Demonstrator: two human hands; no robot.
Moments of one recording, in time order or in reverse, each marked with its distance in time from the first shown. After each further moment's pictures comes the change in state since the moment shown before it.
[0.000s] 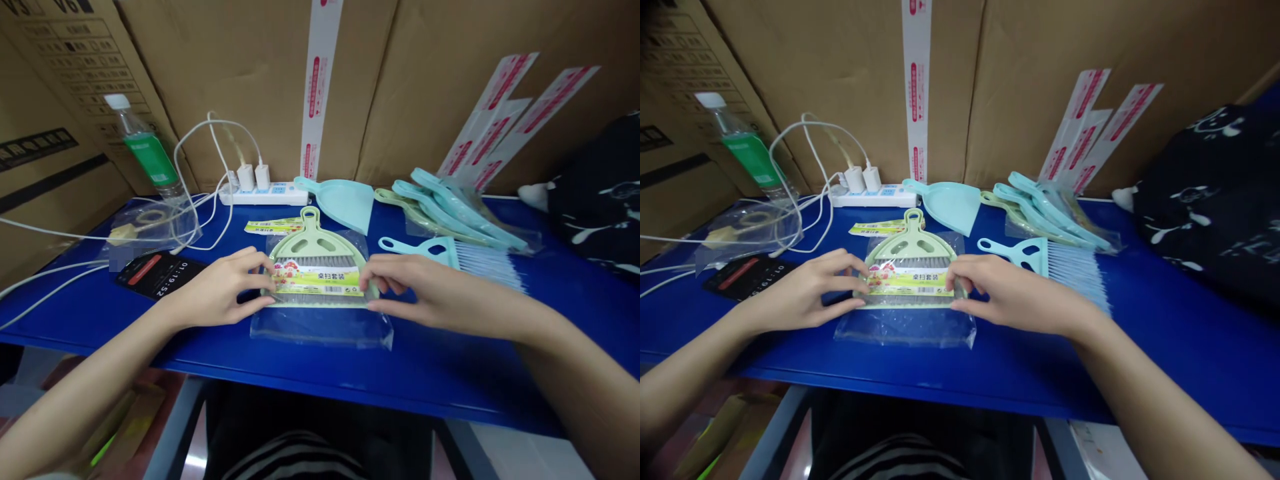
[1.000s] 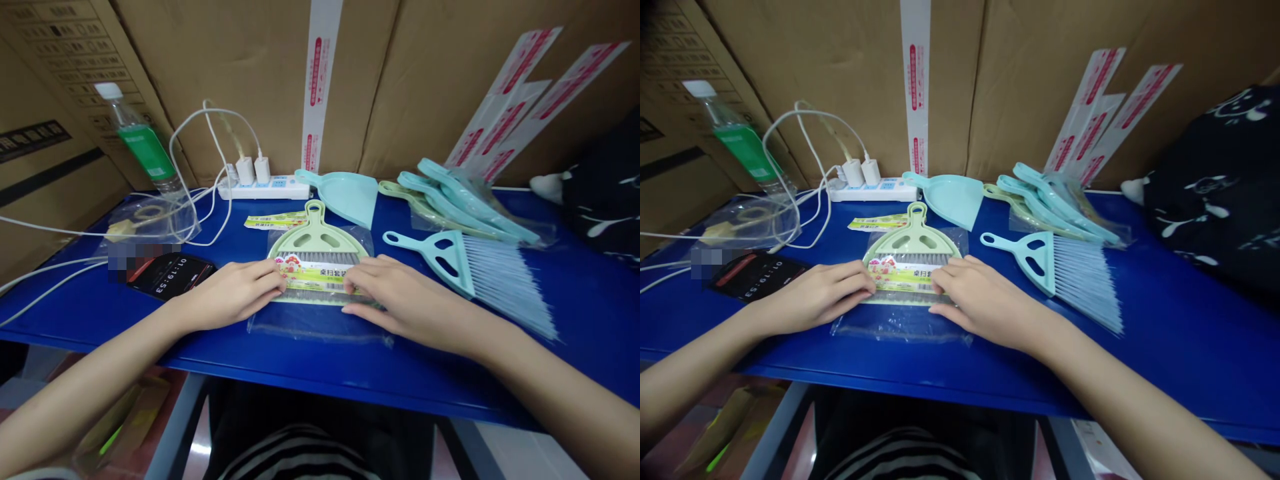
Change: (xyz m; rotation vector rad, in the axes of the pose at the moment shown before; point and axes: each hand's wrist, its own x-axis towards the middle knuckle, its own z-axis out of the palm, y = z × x) left_hand 0.003 0.004 0.015 0.168 -0.008 0.063; right_hand 0.013 -0.012 0.028 -0.164 0.114 -0.100
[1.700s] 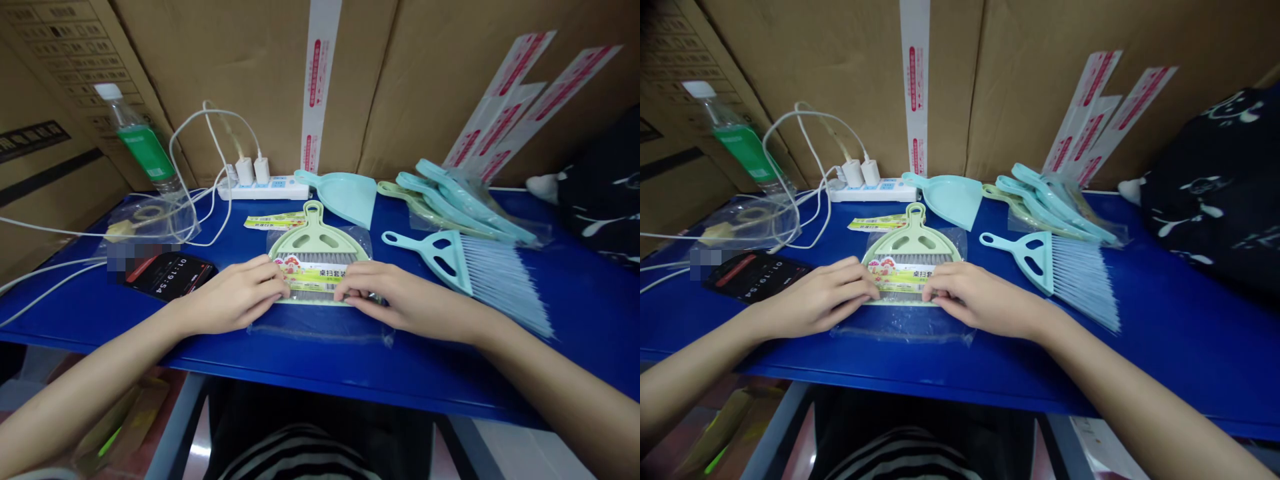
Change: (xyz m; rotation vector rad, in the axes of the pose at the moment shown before) left_hand 0.002 0.003 -0.005 -0.095 -0.012 0.057; right_hand 0.003 0.008 0.000 0.274 -0.057 -0.104
